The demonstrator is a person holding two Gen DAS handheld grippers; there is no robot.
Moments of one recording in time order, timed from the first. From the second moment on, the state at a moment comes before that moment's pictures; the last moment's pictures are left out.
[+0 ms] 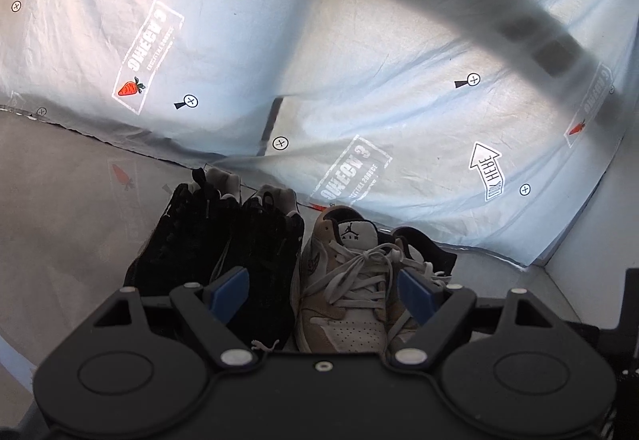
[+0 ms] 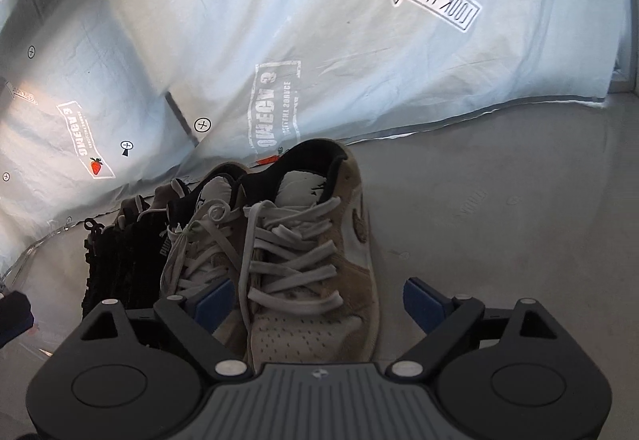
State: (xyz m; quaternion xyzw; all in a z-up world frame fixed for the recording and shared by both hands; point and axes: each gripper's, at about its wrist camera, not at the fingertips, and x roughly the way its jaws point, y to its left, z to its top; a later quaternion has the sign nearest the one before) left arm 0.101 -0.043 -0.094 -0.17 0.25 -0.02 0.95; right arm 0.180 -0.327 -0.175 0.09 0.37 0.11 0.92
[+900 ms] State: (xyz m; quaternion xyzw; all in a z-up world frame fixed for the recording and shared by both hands) left arm -0.046 -0.039 -0.102 -0.16 0.32 -0.08 0.93; right arm -0.072 -0.302 -0.188 0.00 0.34 0.10 0.93
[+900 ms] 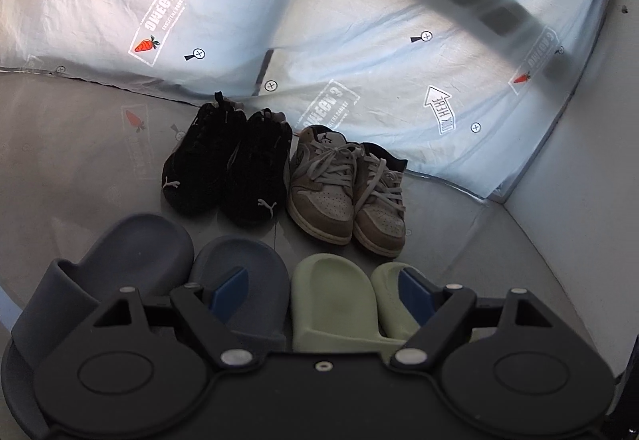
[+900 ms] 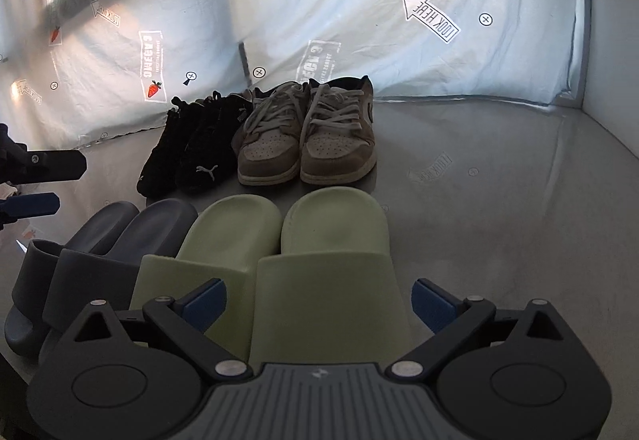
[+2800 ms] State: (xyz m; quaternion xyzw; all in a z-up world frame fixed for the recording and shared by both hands) left arm -0.043 0.039 -0.116 -0.10 0.35 -0.19 0.91; right arm -0.132 -0.216 -0.200 -0.10 0.23 -0.05 0.97
